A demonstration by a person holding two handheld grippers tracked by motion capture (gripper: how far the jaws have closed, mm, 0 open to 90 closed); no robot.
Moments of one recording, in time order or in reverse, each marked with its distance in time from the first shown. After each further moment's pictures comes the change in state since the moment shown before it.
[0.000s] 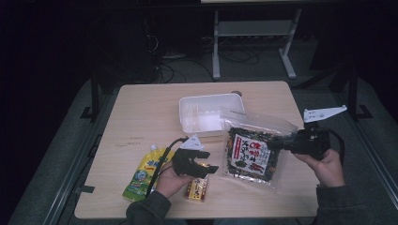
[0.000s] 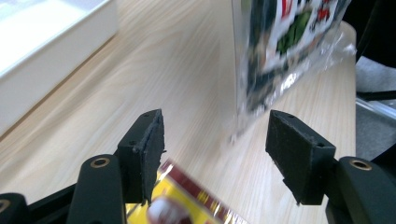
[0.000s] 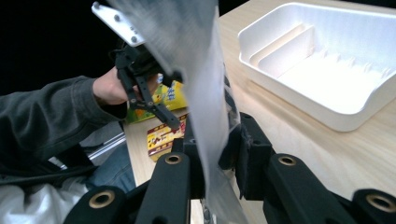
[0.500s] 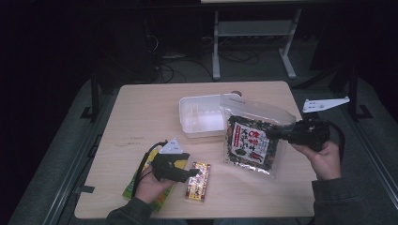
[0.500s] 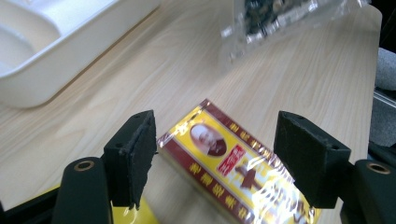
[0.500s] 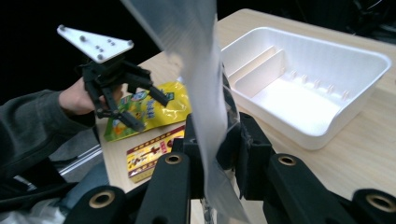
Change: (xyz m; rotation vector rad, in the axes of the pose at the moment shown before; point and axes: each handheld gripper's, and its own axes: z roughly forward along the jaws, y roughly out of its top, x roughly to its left) left arm 0.009 -0.030 -0.043 0.012 0.086 -0.024; right arm 0.005 0.024 -0.001 -0.031 -0.101 -0.013
